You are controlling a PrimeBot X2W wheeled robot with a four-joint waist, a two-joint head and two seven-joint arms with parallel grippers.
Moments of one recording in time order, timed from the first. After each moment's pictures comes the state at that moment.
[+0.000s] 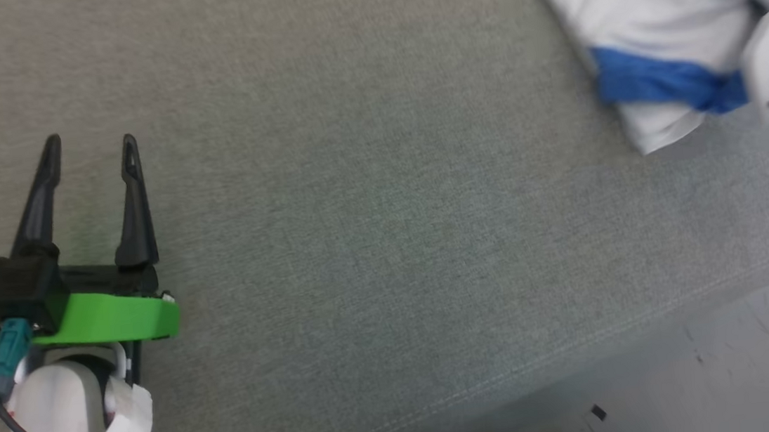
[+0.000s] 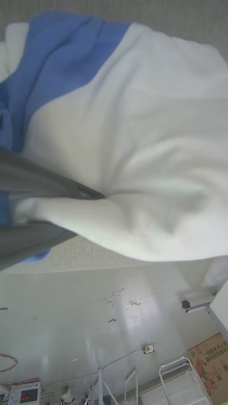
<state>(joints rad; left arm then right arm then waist) -0.26 0.21 0.05 -0.09 -0.08 -0.12 -0.20 -0.87 -0.43 0.15 0.65 0.04 0.13 0.35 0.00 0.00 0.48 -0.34</state>
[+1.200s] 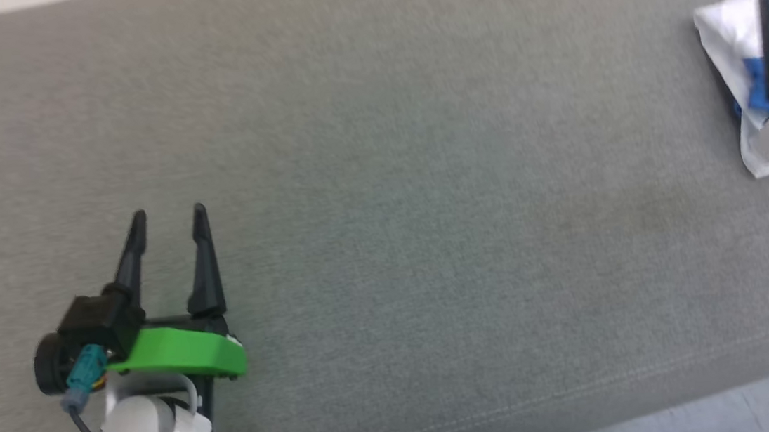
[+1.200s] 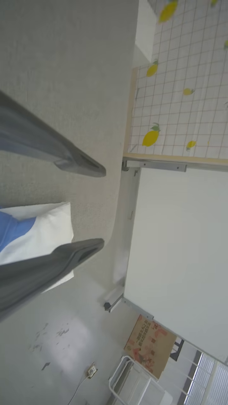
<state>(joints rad) -0.21 0.10 0.01 0.11 -0.18 -0.10 -0.25 -0.64 -0.31 -0.13 0.47 0.05 0.13 -0.08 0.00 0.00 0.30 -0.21</state>
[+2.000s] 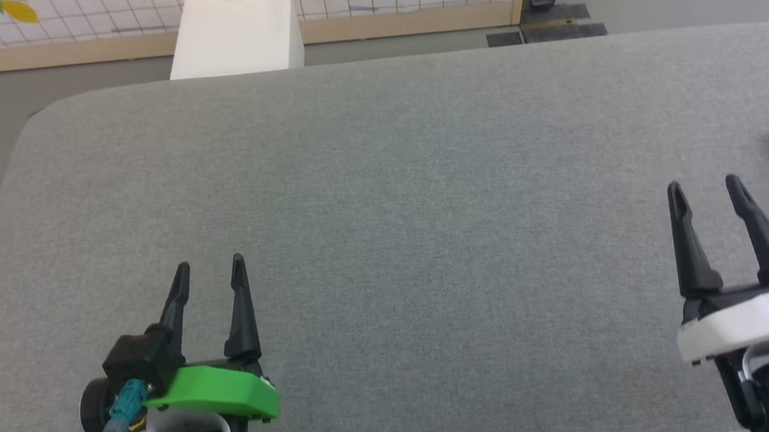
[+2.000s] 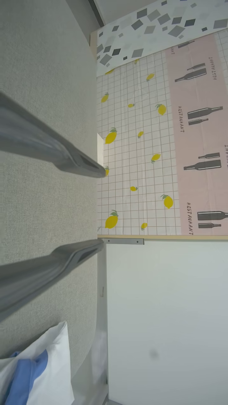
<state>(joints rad) -0.12 0.06 -0.02 0.16 -0.20 -0.09 -0.26 -0.10 -0.09 -0.09 0.07 0.16 0.13 -0.21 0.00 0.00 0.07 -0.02</state>
